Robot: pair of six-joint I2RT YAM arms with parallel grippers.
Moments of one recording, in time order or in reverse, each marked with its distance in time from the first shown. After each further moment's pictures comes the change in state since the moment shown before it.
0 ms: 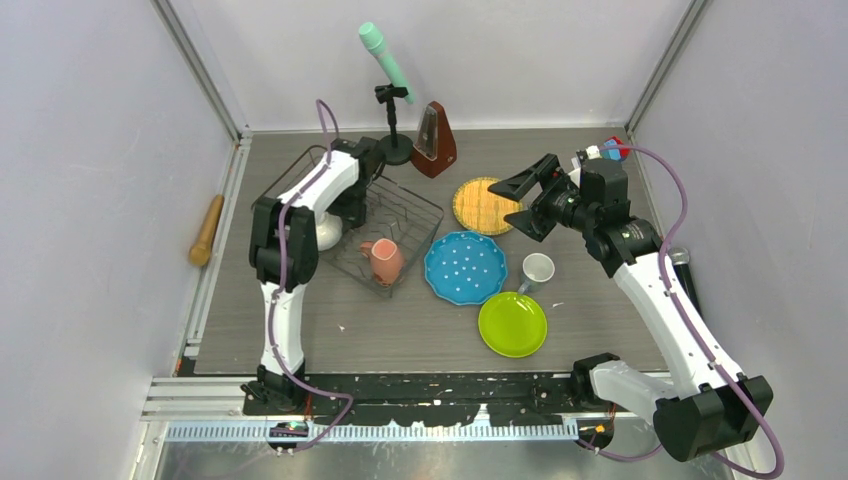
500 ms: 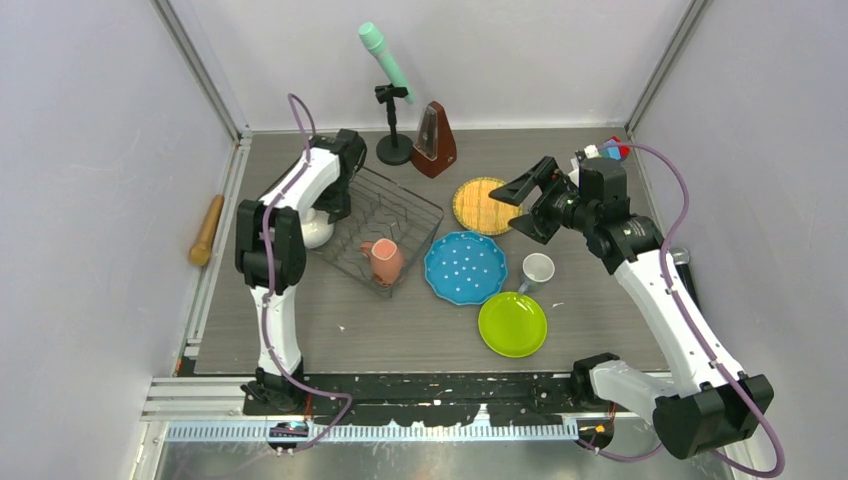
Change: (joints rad) left arm 0.080 -0.071 -0.038 0.067 -0.006 -0.027; right arm 0.000 0.006 0.019 -0.059 0.006 -0.060
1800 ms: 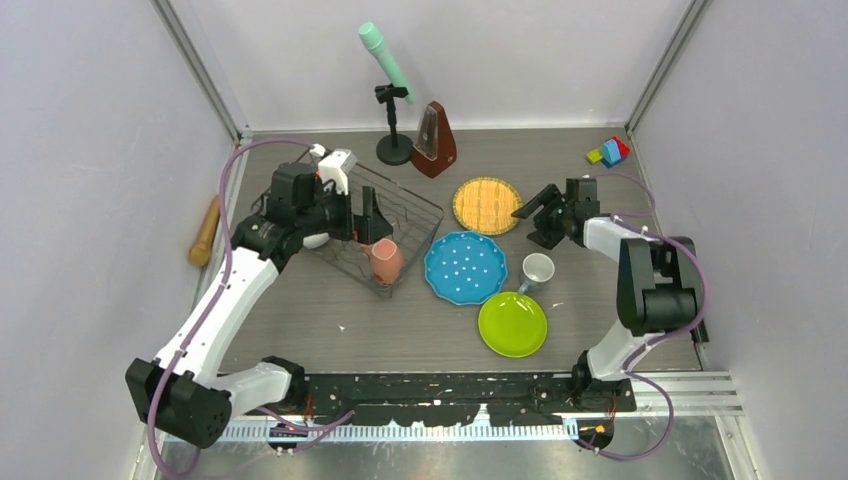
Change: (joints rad) left arm -0.074 -0.939 -0.678 0.613 1.001 0.181; right arm -0.238 0.554 -0.209 0.449 0.118 -0.184
